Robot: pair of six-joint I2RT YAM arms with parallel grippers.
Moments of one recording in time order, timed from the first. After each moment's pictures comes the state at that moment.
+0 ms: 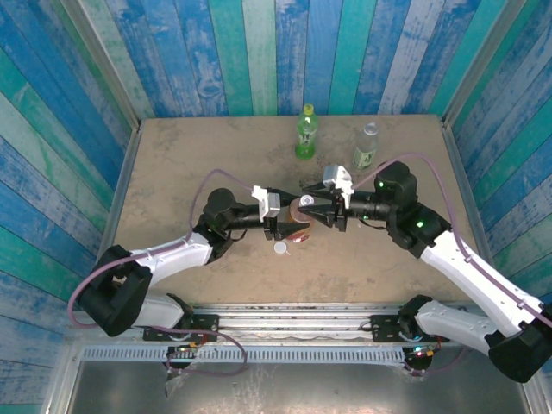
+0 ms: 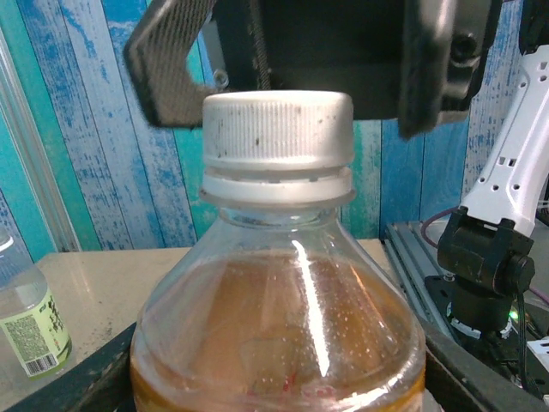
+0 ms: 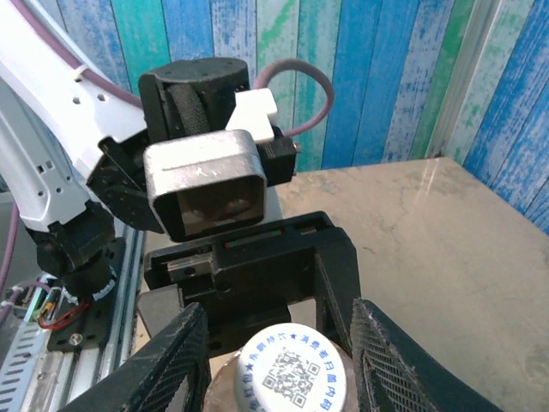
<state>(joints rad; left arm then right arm) -0.66 1.34 0.57 0.90 0.85 0.03 0.63 1.03 0.94 -0.15 -0.69 -0.17</state>
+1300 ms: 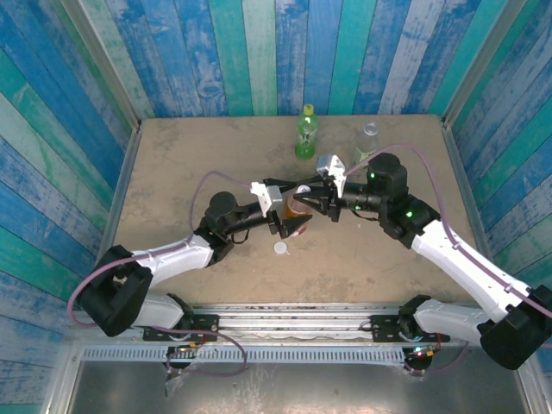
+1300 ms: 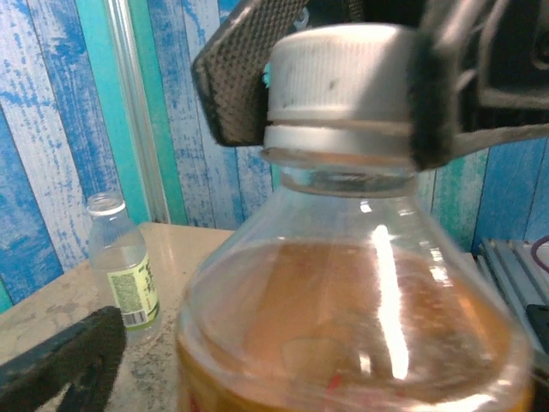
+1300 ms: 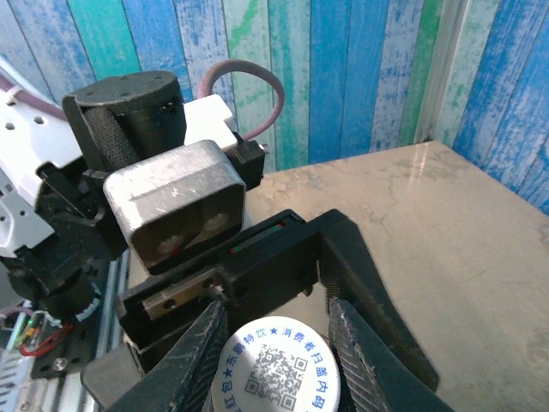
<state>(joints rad) -0.68 1.34 0.55 0.90 0.57 0.02 0.61 1.13 0.97 -0.09 -0.67 -0.10</state>
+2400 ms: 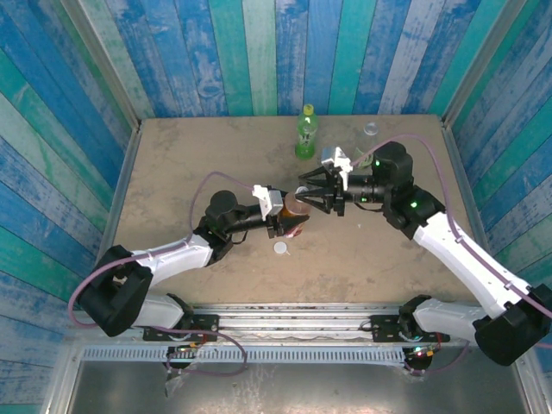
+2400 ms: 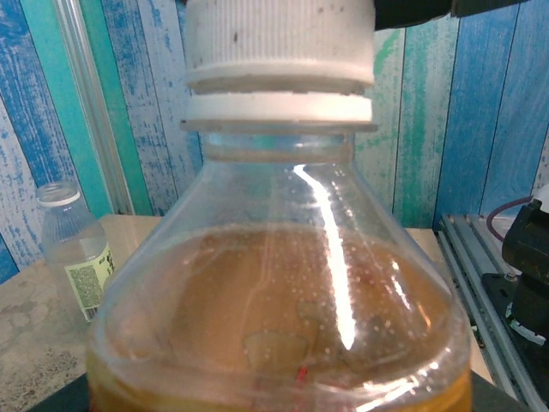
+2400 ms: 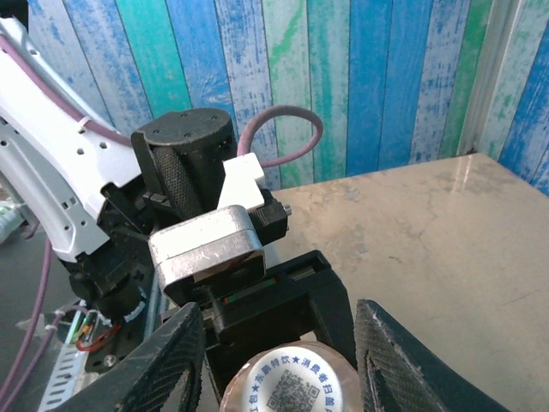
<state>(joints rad) -0.66 1.34 0.55 0.86 0.69 0.05 0.55 1.16 1.06 -0.16 -0.84 -0.10</state>
